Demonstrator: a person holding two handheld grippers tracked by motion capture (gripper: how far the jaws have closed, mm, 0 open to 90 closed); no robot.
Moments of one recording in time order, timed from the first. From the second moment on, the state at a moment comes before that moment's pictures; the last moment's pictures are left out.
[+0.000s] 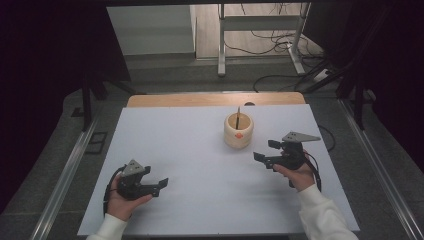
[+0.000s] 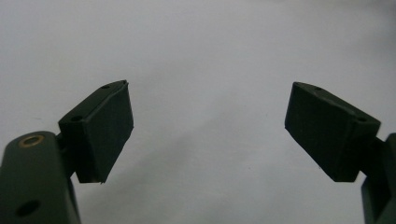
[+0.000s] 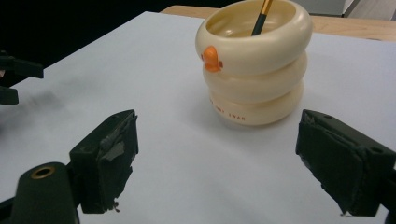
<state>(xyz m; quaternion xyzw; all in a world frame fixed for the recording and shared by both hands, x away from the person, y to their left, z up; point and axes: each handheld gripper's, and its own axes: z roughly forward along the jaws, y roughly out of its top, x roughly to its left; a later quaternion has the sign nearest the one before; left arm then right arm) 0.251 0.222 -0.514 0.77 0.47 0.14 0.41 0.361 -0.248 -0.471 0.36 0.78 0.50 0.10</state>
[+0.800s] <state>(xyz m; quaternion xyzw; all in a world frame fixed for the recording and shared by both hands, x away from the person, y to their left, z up) 0.251 0.221 -0.514 0.77 0.47 0.14 0.40 0.320 -0.280 -0.493 0.38 0.78 0.48 0.12</state>
